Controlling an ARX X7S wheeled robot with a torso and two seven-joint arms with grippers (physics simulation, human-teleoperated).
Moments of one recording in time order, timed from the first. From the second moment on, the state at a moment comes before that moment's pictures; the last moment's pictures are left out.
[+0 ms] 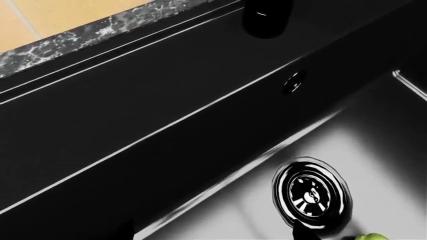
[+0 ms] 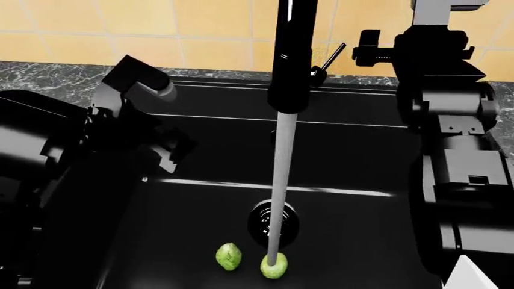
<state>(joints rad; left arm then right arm) -1.22 -0.47 0.43 -0.08 -0.24 -1.42 0.76 1.46 0.18 -0.08 1.02 0.04 0.46 0.08</state>
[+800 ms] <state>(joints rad) -1.22 -0.47 0.44 -0.08 -0.25 -1.41 0.75 1.54 0.11 -0.13 1.30 0.00 0.29 0.09</state>
